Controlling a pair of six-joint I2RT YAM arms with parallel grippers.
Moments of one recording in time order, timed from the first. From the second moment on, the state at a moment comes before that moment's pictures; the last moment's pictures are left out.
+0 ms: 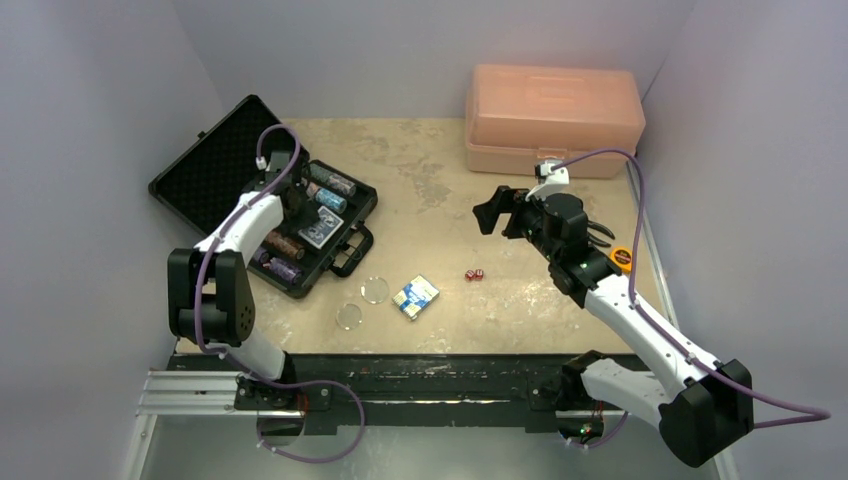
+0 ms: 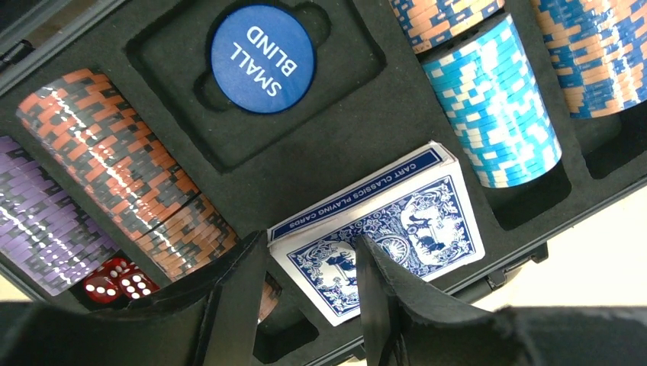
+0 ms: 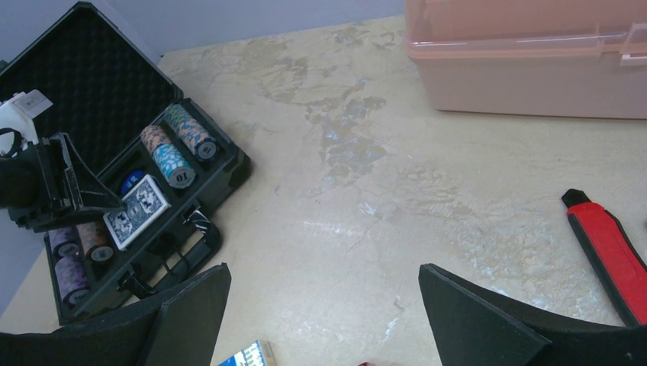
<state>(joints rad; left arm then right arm) -0.06 1.61 1.15 -0.60 -0.20 -0.51 0.46 1.02 0.76 0.00 0.04 0.42</state>
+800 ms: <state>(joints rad) -0.06 1.71 1.29 -0.59 -0.30 -0.47 0.47 1.02 0.76 0.00 0.04 0.42</state>
